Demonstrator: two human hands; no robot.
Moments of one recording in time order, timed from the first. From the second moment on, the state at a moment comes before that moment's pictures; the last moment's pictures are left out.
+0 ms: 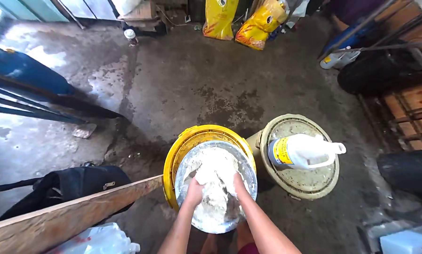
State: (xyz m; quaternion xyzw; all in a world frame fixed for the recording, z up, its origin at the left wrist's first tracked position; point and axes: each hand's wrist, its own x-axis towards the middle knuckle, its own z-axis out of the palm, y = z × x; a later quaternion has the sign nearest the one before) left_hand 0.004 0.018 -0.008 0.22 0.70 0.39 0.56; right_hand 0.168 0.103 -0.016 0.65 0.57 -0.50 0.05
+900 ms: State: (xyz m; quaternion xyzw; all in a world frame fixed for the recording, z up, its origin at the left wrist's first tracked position) left_hand 0.070 -0.003 -0.028 -0.05 0.76 0.39 0.52; right_hand 0.180 0.050 -0.028 0.63 0.43 -0.64 -0.03
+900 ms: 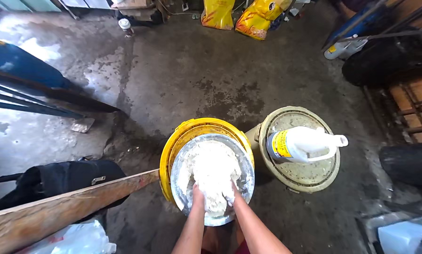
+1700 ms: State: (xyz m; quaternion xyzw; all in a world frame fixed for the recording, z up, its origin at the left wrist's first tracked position) left_hand 0.040 0.007 -0.027 0.40 0.81 -0.18 0.39; right_hand 0.171 0.142 0.007 0.62 0.68 -0.34 0.19
